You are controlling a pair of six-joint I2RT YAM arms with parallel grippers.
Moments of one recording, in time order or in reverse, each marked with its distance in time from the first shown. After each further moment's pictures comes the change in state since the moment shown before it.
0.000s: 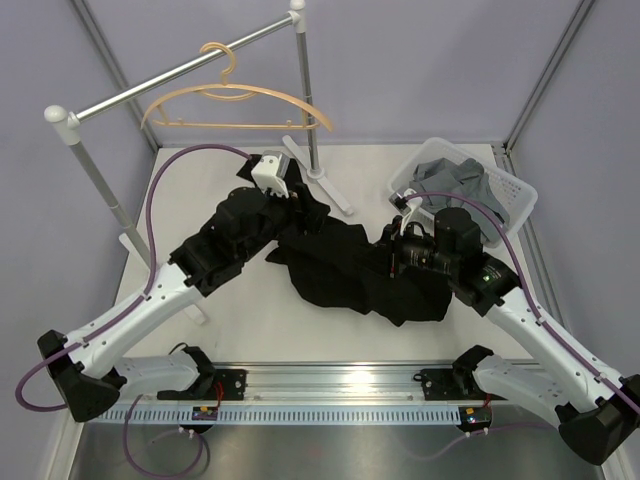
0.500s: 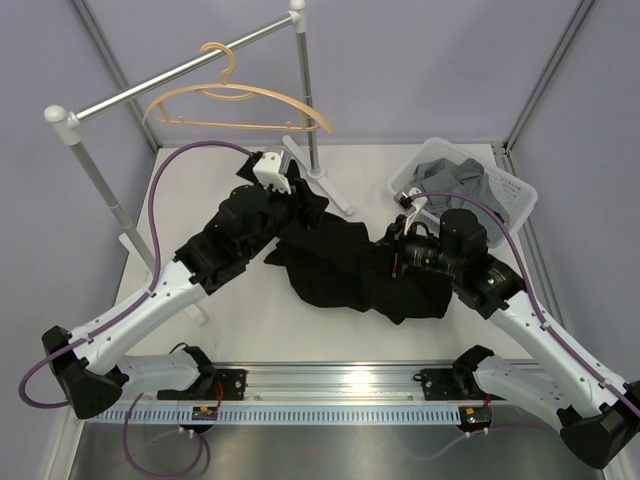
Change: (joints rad) left arm 0.000 0.024 -0.001 0.076 -0.032 0.037; right arm 0.000 -0.026 0.000 0.021 -0.005 0.025
